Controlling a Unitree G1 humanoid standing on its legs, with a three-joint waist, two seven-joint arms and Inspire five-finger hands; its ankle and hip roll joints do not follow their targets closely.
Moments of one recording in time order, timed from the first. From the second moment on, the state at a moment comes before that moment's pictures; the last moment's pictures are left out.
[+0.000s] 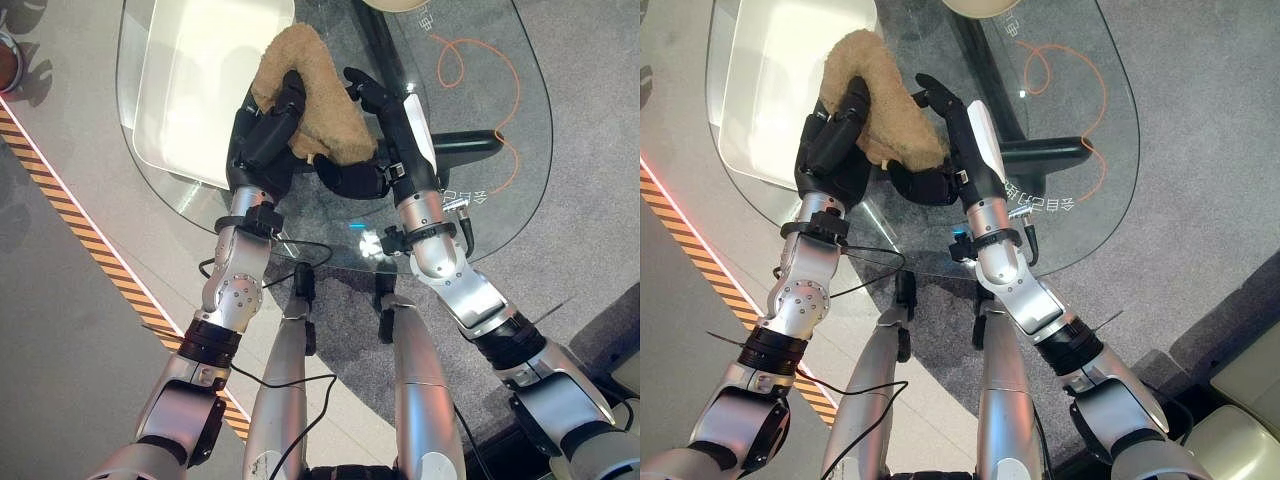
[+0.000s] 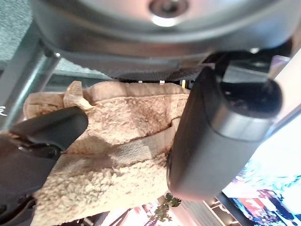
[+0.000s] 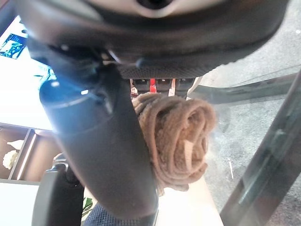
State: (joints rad) left arm -0.67 0.28 -0.19 0.16 -1.08 -0.21 0.12; right arm -0.76 -0.43 0.51 0.04 0.05 0.02 -0.41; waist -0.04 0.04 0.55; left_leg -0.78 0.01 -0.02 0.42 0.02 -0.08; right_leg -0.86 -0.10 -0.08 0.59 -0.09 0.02
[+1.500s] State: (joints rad) left arm -0.69 0.25 -0.18 0.15 -0.78 -0.35 0.39; right arm -0.76 -0.43 0.51 0.04 0.02 0.00 -0.50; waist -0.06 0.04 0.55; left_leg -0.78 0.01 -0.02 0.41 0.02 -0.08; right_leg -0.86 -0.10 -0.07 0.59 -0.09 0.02
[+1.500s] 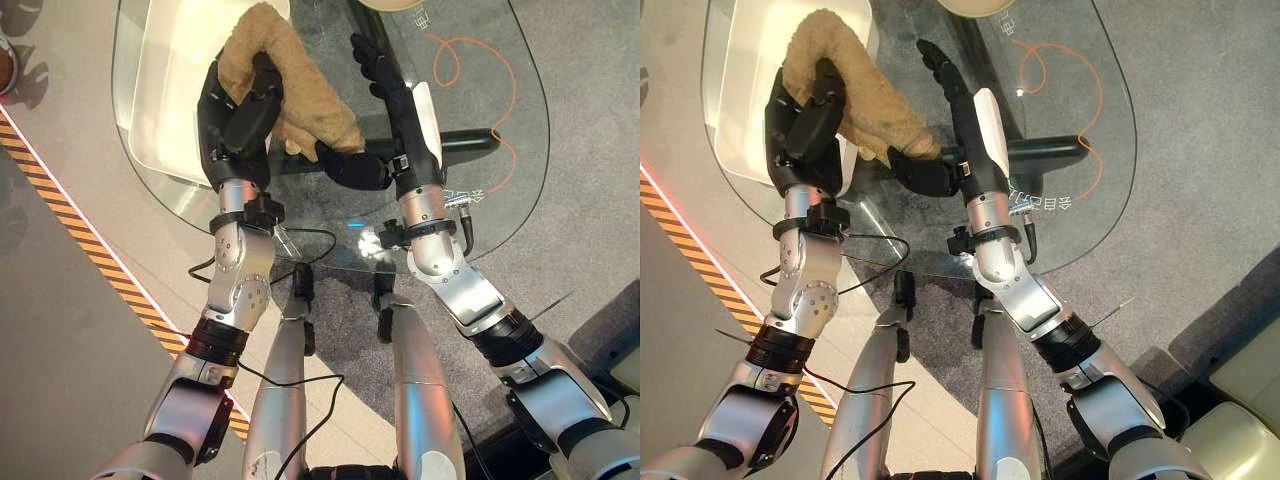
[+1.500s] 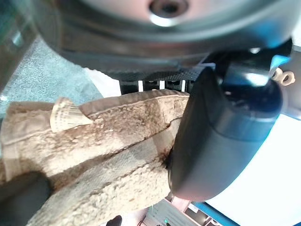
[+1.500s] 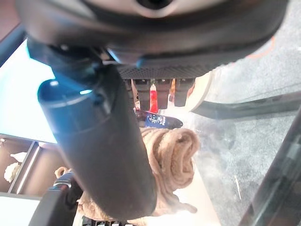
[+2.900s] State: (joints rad) left arm -0.86 0.51 -0.09 0.59 -0.55 -0.49 0.69; right arm -0.73 -0.52 0.27 0.54 0.22 -0.10 -0.95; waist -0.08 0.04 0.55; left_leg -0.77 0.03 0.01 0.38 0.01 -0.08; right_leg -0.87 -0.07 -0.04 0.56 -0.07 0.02
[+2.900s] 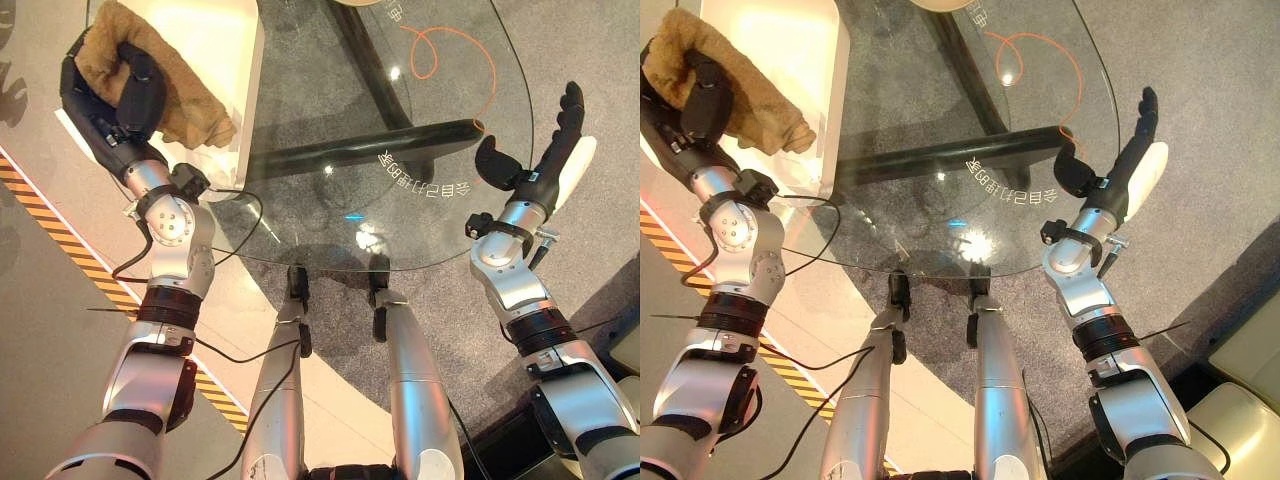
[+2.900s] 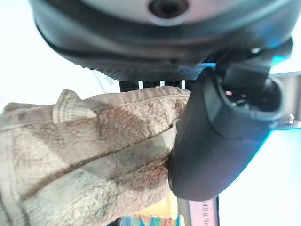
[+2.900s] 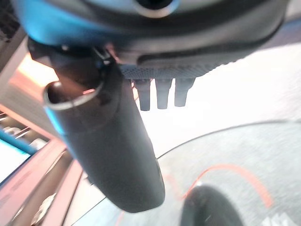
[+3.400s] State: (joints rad) left arm -1.01 0.61 -0.26 0.81 -0.49 -0.44 0.71; right arm -0.76 -0.53 0.24 0.93 0.41 -0.24 -1.03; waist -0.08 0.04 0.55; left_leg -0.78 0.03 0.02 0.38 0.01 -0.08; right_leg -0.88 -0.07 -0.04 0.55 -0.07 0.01
